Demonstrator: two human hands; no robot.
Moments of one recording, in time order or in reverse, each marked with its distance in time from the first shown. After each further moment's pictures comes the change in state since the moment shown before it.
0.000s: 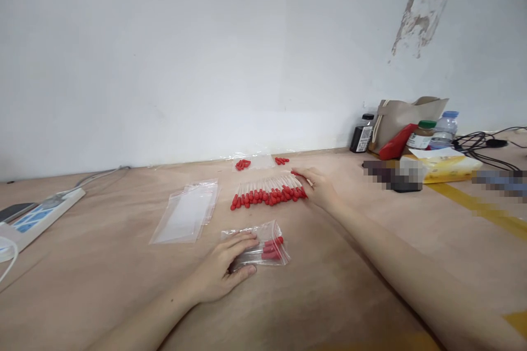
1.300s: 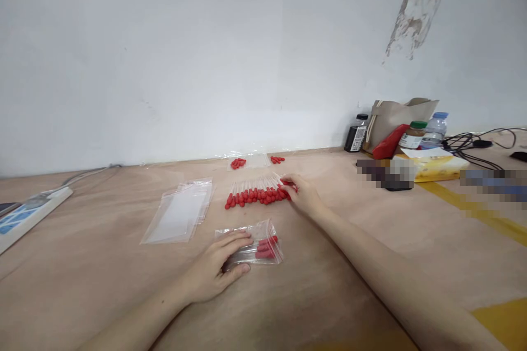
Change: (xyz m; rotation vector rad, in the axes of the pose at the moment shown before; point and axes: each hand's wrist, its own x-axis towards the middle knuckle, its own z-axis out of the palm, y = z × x) left_hand 0.000 -0.002 0.001 -0.005 0.035 0.003; right_hand -0.014 -0.004 0.026 0.040 -0.062 0.115
